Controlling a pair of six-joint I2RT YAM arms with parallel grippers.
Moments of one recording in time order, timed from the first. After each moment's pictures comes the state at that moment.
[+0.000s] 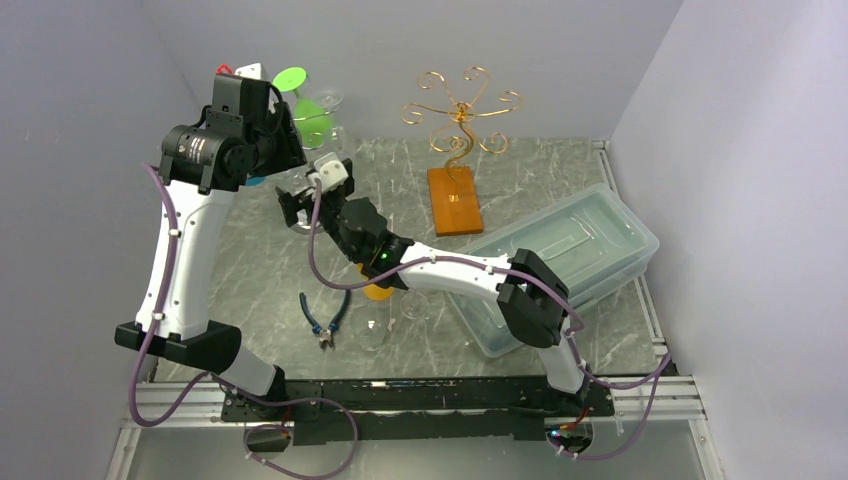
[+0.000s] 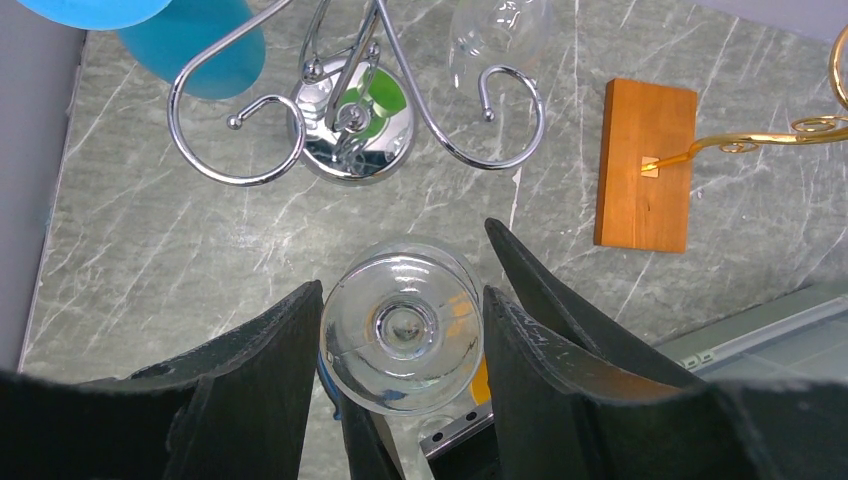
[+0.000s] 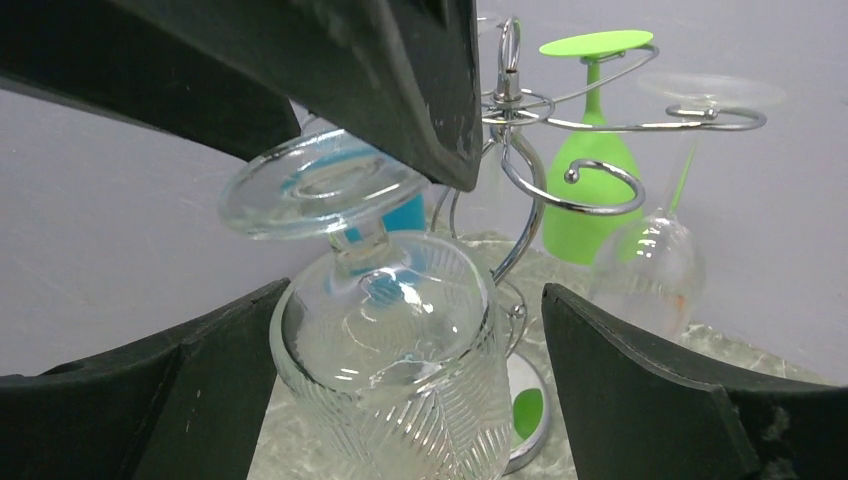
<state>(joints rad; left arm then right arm) -0.29 1.52 2.14 -1.30 -0.25 -0.45 1.12 2.04 1.64 0.66 0.42 -0.07</state>
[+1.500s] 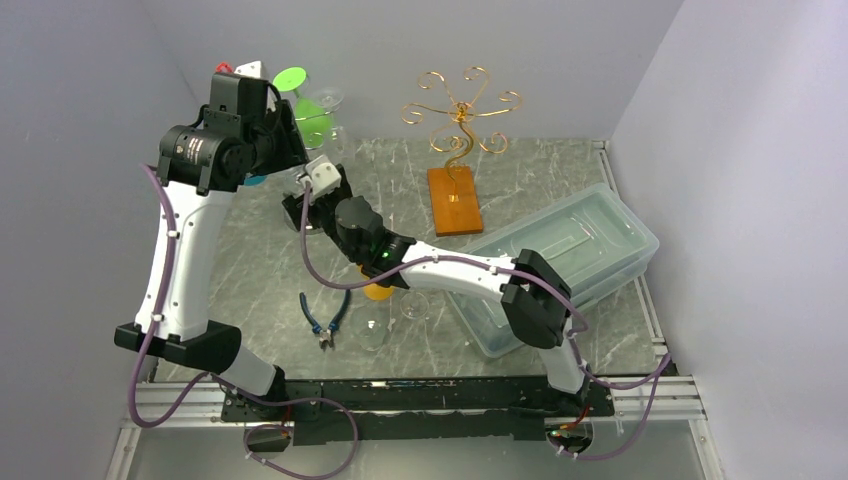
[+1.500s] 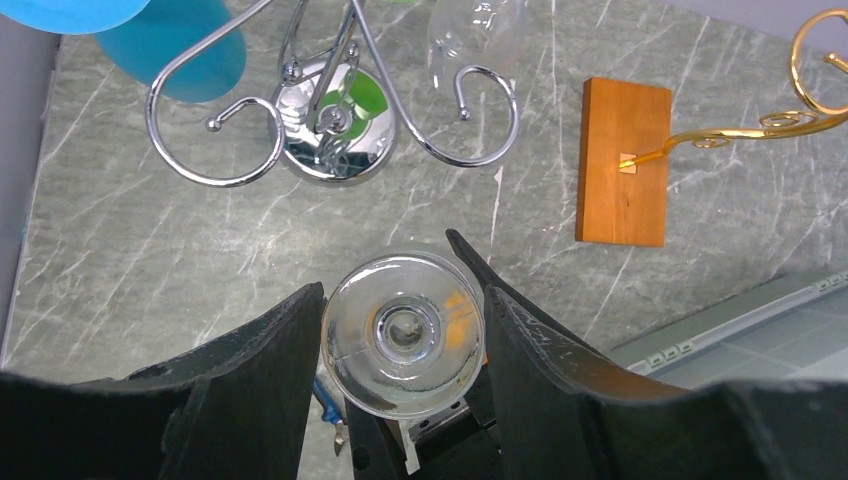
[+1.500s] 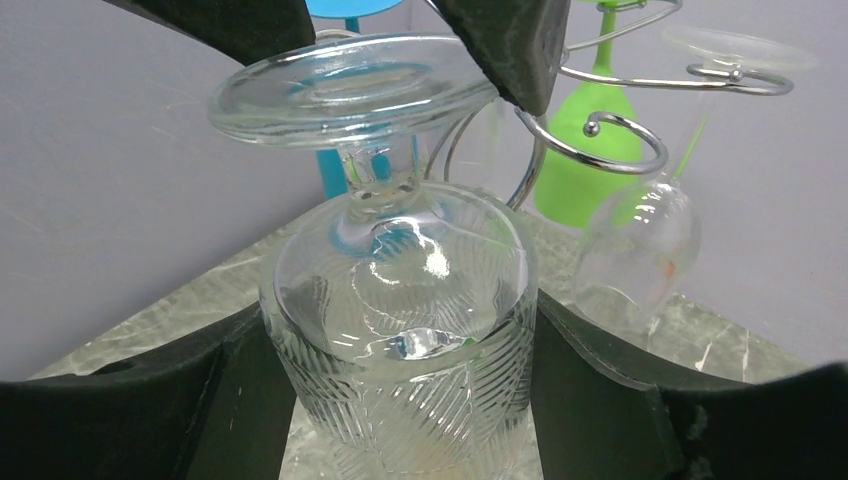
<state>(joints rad) -0.28 1.52 2.16 -1.30 -0.23 -0.45 1.13 2.03 1.66 0.52 0.41 -0.11</state>
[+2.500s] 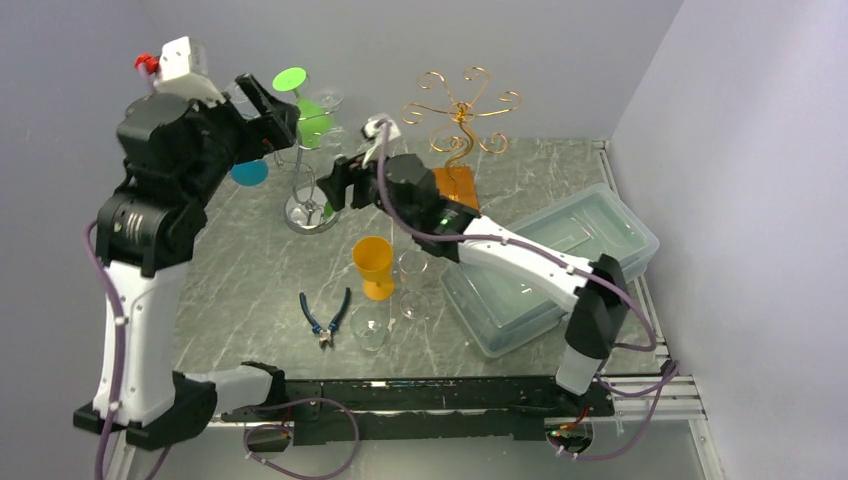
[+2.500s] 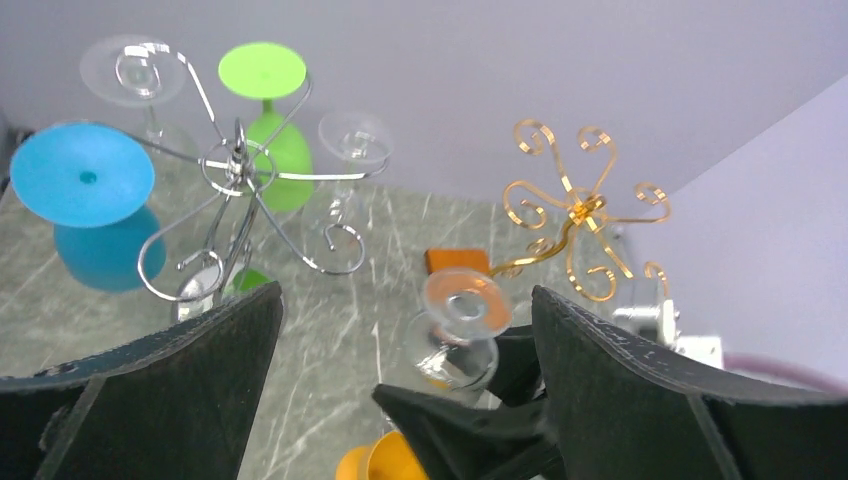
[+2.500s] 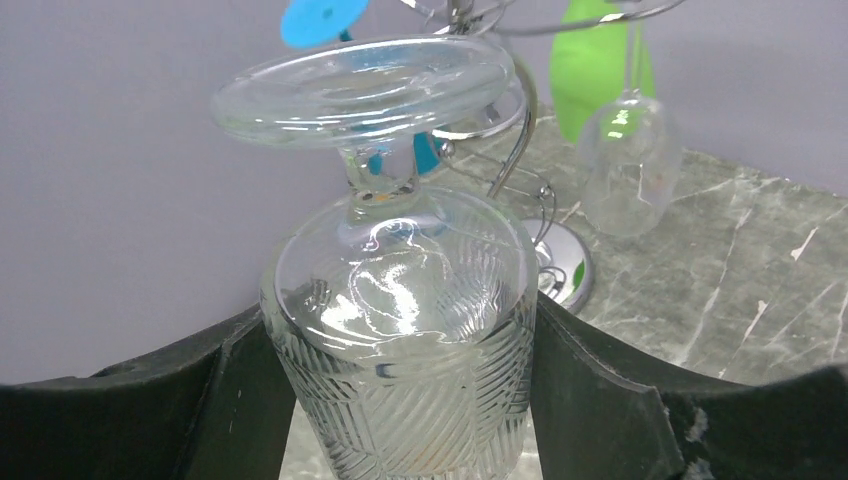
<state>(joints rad) -0.29 1.26 2.02 -0.90 -0.12 -0.43 0.99 1.75 1.60 0.12 0.16 0.29</state>
